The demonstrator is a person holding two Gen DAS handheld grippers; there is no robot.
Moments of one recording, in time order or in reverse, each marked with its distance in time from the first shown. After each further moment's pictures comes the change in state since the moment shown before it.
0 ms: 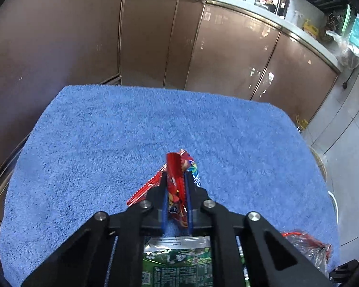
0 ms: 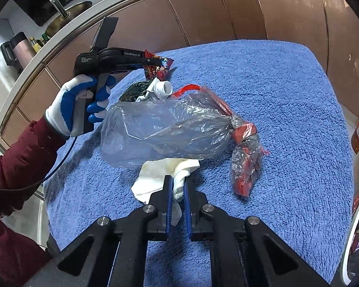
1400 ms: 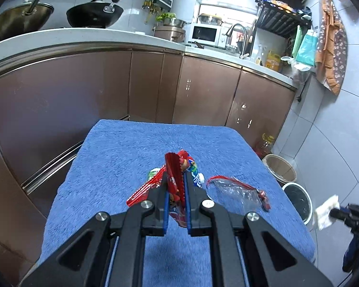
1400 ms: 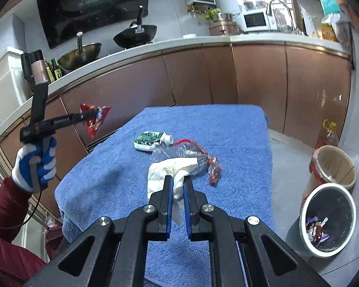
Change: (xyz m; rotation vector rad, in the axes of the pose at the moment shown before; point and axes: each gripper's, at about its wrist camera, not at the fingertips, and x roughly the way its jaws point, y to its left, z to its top) left arm -0.250 -0.006 -0.109 0.060 -0.264 -0.056; right arm -0.152 0.084 -0.046 -0.049 -0.312 -0.204
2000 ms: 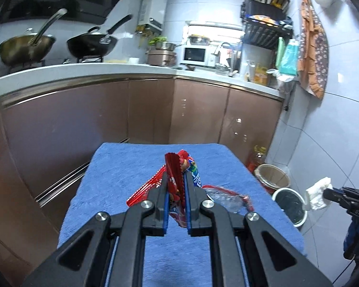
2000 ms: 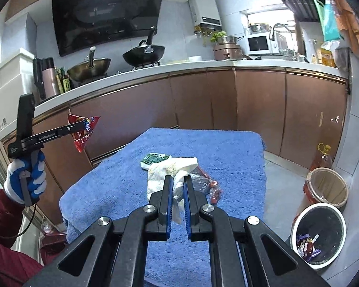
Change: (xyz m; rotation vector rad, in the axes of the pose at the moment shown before) left arm -0.074 -0.031 0.003 0.070 -0.122 -0.026; right arm -0.039 0.016 0.010 -0.047 -0.119 -0.015
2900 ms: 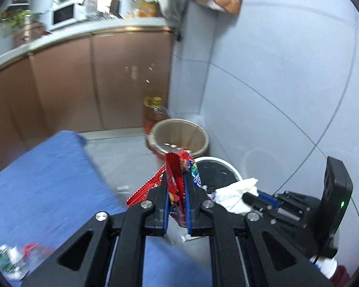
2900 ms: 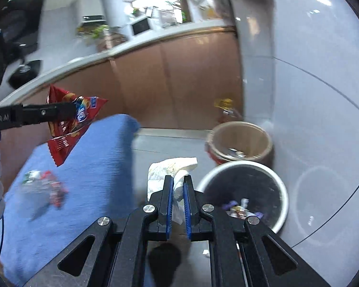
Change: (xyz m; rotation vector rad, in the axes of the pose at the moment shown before) left arm 0.259 -0.352 0.010 0.331 0.350 -0.503; right arm 0.007 -0.227 -0.074 0.348 0.044 -0.528
